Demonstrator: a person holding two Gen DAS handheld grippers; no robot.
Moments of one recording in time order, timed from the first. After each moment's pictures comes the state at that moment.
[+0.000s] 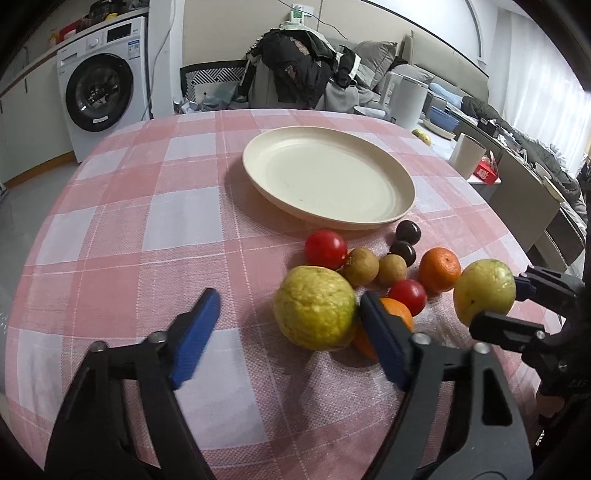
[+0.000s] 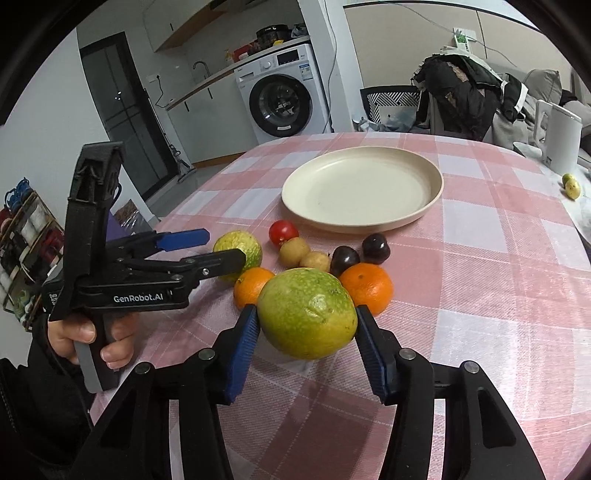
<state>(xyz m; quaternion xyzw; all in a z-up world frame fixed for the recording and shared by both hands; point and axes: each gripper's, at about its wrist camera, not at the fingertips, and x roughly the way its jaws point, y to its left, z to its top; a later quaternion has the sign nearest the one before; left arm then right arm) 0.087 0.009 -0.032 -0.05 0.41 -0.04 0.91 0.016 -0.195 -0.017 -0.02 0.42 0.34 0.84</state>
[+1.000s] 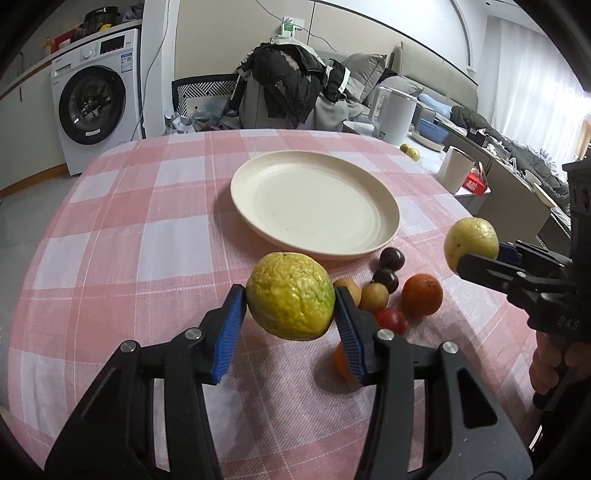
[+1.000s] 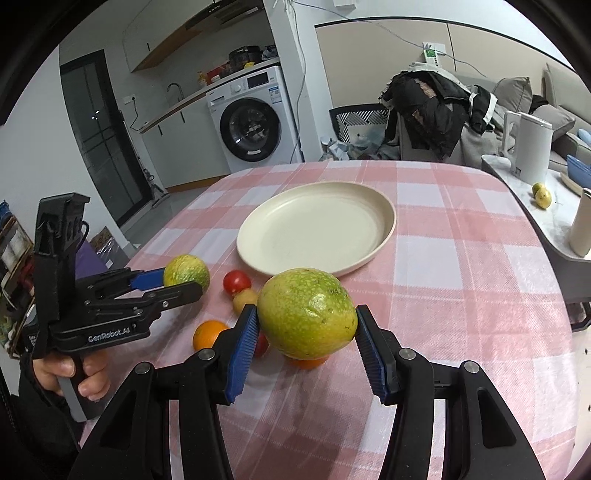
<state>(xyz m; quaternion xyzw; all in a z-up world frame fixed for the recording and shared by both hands) 0.088 0.005 -0.011 -0.06 0.37 -0.06 0.92 0.050 -0.213 0.001 -0.01 0.39 0.28 0.88</state>
